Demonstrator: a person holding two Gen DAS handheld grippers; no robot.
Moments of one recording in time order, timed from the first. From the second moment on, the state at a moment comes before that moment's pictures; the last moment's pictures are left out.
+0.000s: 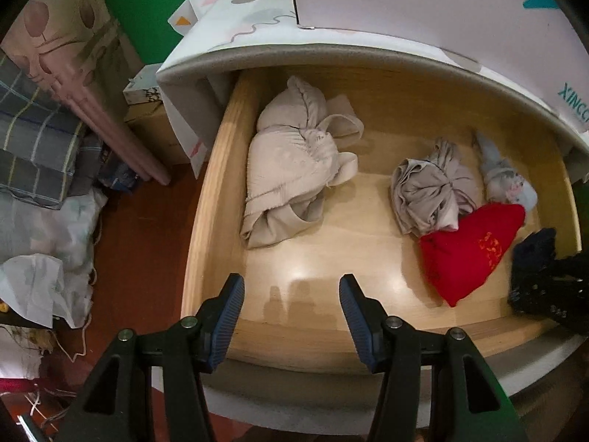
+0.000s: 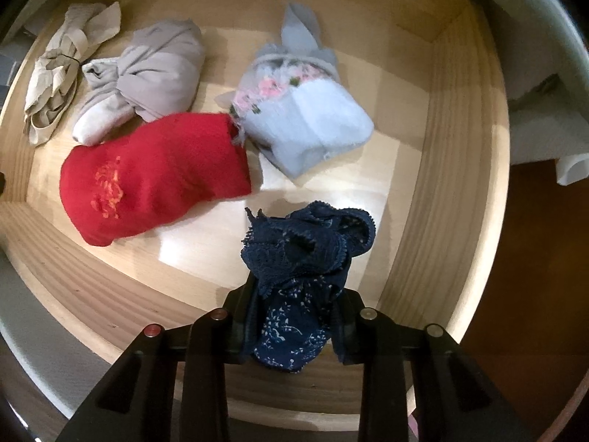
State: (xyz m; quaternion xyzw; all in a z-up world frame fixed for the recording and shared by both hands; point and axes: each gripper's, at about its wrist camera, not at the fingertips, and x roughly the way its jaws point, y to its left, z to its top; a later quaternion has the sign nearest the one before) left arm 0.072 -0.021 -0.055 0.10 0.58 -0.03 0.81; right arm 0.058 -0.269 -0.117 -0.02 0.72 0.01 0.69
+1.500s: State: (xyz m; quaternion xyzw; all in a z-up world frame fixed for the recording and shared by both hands) left arm 0.072 -0.017 -0.056 0.08 0.57 -0.03 0.82; right arm 0.163 -0.294 0.156 0.02 0.54 -0.01 0.84
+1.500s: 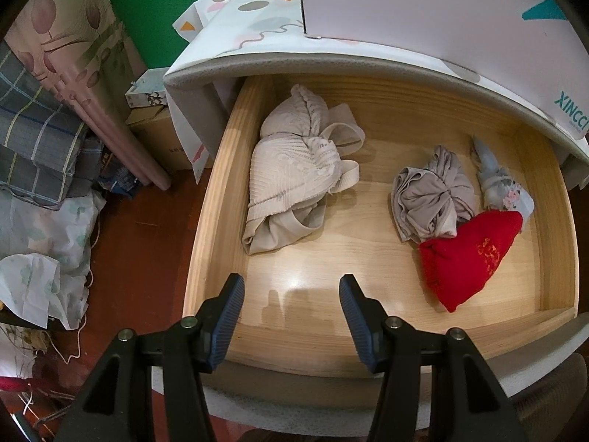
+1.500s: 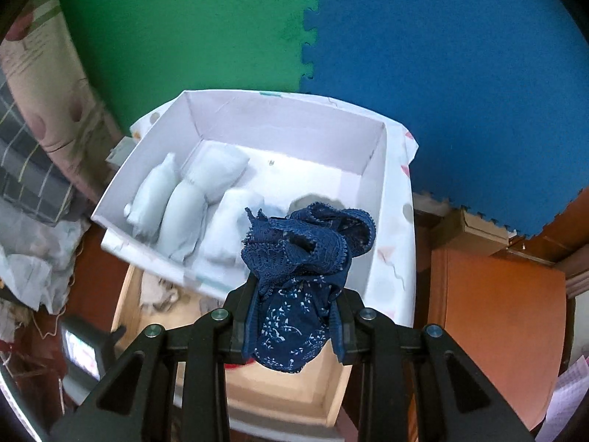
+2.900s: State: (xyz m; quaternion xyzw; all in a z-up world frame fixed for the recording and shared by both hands) left arm 0.076 -0.008 -0.060 0.04 0.58 -0.04 0.81; right arm 0.153 -0.285 0.152 0.02 0.53 0.04 0.84
